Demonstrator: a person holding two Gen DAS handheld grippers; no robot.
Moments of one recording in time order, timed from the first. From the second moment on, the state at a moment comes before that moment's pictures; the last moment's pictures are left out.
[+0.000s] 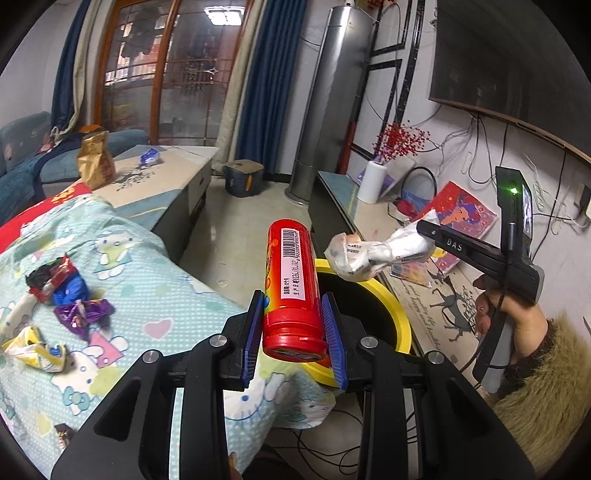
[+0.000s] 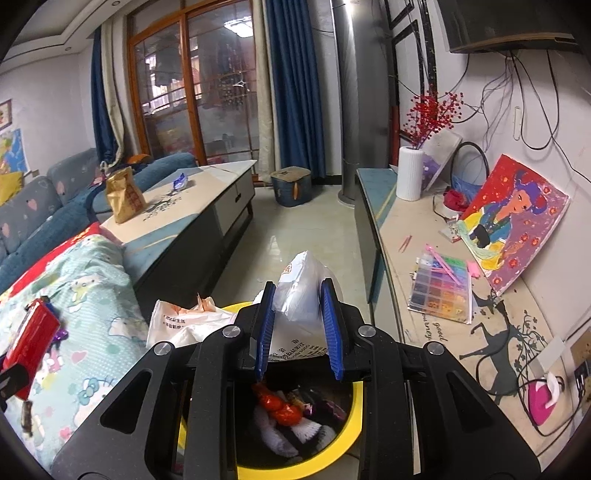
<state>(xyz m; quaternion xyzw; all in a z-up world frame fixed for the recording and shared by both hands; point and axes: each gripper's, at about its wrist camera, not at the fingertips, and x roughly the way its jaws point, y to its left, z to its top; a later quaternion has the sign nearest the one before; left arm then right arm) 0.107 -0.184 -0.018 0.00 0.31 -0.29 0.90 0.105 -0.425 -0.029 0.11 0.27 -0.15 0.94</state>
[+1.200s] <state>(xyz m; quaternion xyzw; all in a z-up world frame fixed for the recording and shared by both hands) 0.147 -0.265 -0.080 0.02 0.37 -0.33 0.87 0.114 -0.452 -0.077 0.07 0.33 -0.21 0.92</state>
